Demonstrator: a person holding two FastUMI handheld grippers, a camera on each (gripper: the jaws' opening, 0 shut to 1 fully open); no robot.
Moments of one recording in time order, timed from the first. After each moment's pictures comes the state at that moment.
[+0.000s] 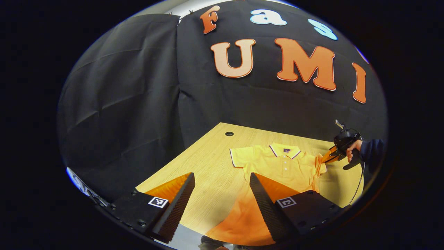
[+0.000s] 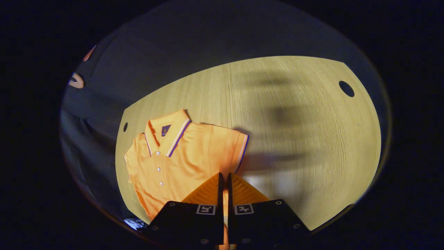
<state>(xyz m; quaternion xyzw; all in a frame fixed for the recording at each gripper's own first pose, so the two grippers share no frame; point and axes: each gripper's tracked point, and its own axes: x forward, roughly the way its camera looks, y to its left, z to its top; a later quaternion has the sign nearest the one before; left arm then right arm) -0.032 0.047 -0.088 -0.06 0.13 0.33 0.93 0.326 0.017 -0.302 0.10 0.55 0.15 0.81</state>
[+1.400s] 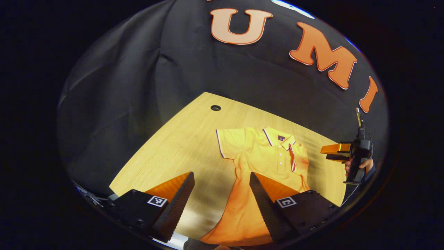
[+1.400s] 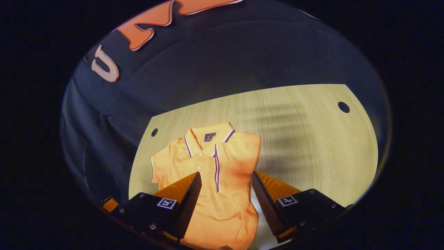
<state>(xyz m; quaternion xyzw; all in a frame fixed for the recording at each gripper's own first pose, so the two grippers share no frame) 0.096 0.125 -0.139 -0.18 0.28 0.21 0.92 0.265 0.050 -0.215 0.11 0.44 0.15 0.88</state>
